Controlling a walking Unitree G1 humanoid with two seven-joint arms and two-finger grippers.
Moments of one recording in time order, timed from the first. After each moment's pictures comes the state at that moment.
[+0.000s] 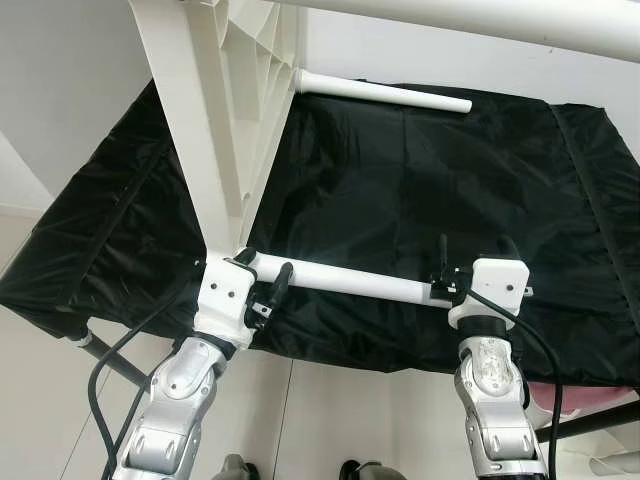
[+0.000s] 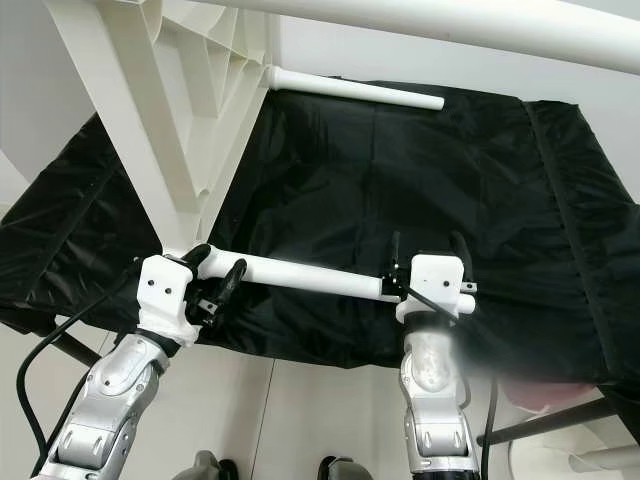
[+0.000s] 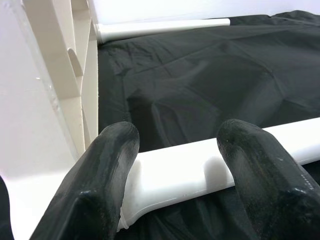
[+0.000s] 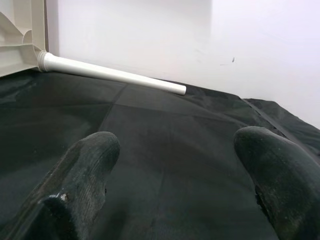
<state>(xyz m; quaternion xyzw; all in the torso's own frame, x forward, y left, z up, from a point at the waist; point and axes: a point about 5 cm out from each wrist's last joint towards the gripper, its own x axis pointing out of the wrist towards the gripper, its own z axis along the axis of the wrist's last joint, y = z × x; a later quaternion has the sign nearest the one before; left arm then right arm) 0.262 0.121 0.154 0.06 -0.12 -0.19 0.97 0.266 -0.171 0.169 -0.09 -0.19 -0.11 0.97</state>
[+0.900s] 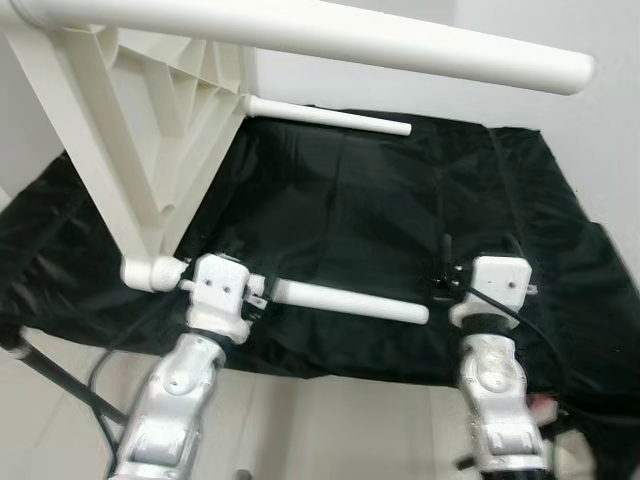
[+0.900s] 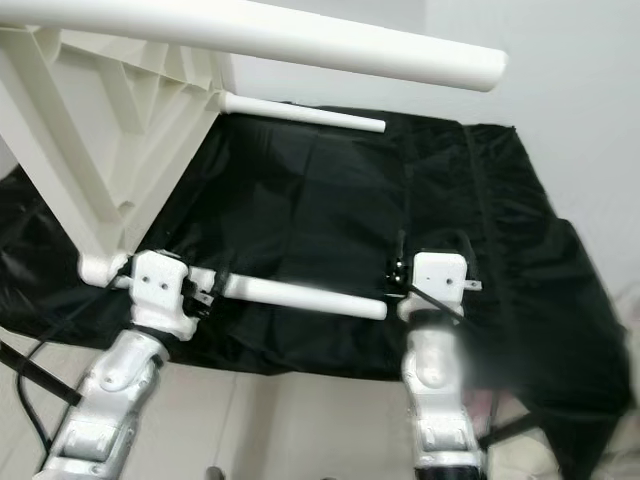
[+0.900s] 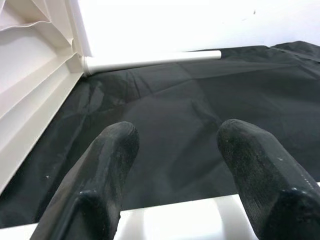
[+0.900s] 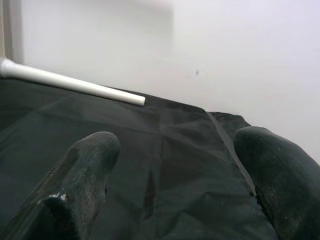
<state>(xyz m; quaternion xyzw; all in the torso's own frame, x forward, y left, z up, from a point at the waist) 0.268 0.134 0.155 0.05 -0.13 -0.14 0.98 0.271 -0.165 0.166 -0.10 -0.19 -0.08 0.97</state>
